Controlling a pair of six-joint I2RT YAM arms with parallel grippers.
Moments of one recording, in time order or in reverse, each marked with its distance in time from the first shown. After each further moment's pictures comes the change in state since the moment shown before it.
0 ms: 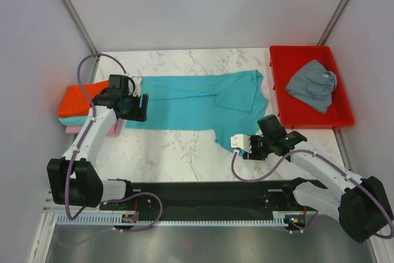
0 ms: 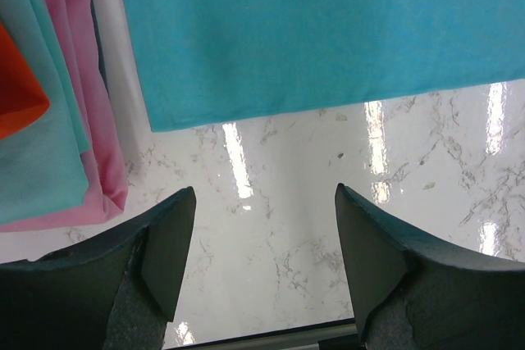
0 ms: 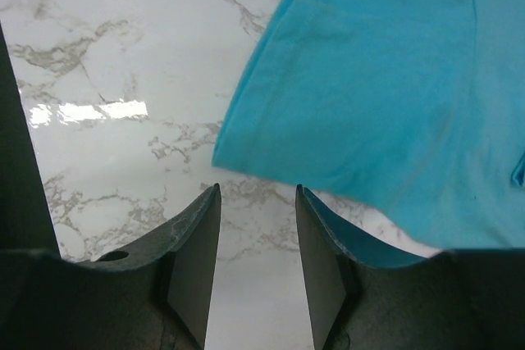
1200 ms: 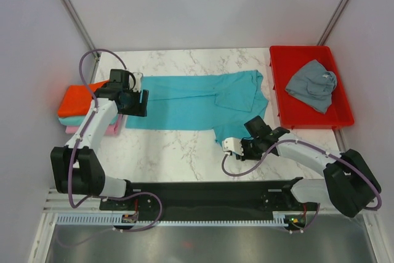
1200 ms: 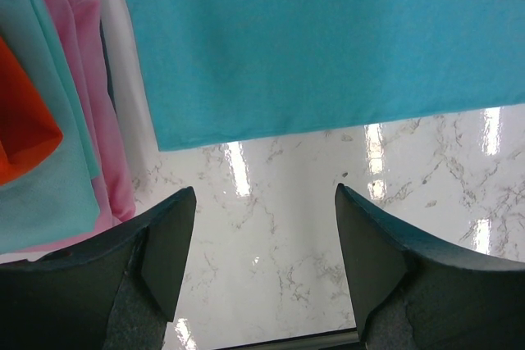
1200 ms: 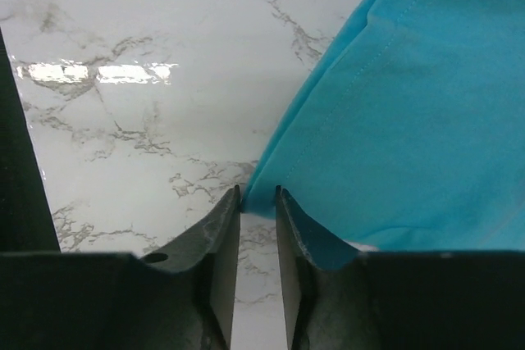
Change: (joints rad) left arm 0.014 0.098 0.072 0.000 0.003 -0.001; right arm 0.117 0.237 0.023 0.066 0.060 0.037
